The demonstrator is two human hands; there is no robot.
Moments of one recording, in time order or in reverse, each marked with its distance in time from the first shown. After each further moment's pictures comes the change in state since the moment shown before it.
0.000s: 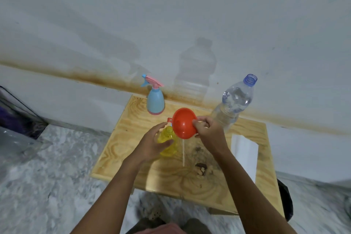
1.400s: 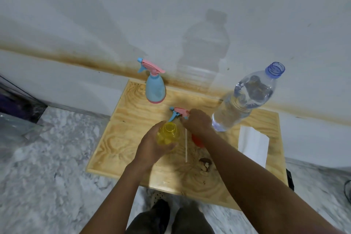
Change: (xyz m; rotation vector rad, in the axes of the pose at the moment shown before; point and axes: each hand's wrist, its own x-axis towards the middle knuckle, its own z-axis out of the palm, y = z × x) left_hand 0.002 -0.028 0.020 0.065 0.102 -0.002; right_hand 0.096 0.078 0.065 -0.962 -0.249 0.049
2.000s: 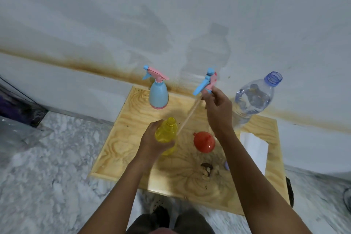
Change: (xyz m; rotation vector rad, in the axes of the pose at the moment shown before) left_hand 0.011 0.006 -0.014 -0.059 0.109 0.030; right_hand -0.056 -0.025 -0.098 1.002 0.440 -0.214
